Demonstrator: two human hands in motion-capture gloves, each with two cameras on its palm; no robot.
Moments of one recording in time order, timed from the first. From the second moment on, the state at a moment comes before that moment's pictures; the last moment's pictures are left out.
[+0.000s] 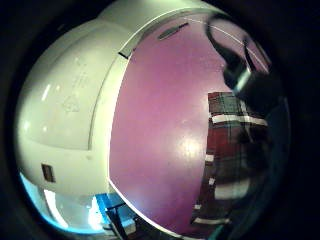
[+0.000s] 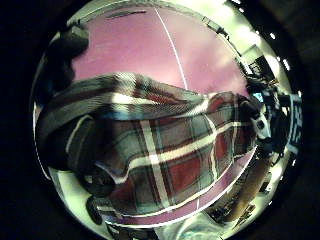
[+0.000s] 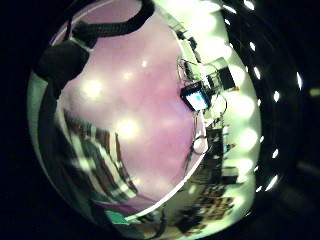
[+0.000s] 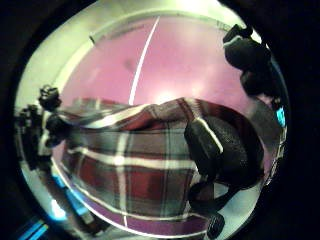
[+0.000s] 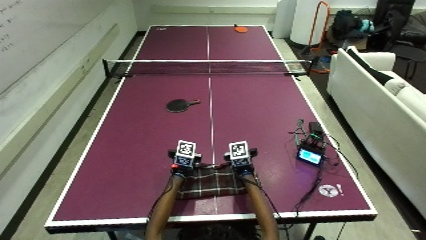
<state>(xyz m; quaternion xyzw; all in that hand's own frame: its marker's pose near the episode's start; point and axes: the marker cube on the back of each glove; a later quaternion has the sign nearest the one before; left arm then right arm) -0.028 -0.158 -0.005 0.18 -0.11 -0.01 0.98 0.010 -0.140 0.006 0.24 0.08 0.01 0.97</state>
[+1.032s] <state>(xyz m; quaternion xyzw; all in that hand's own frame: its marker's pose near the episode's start) -0.013 -0.091 0.033 0.01 0.02 0.04 1.00 0.082 -0.126 0.031 0.17 -0.17 0.19 0.95</state>
